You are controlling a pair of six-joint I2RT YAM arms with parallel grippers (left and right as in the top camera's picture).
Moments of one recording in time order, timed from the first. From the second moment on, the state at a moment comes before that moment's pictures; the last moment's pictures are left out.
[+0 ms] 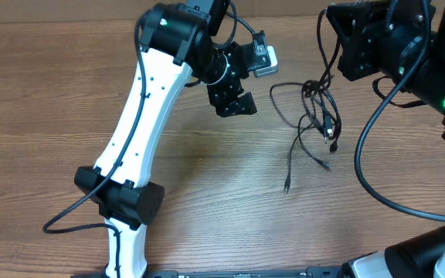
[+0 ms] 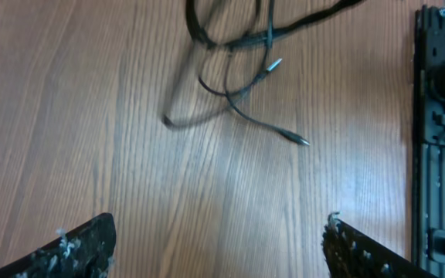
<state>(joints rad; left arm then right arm) -0.44 2.10 2.47 -1.61 0.55 0.84 0.33 1.64 2.63 -1.38 -0.15 0.12</state>
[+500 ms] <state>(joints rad) -0.46 2.11 2.38 -1.39 0.66 0.81 0.33 1.62 2.63 -1.41 -0.12 0.10</state>
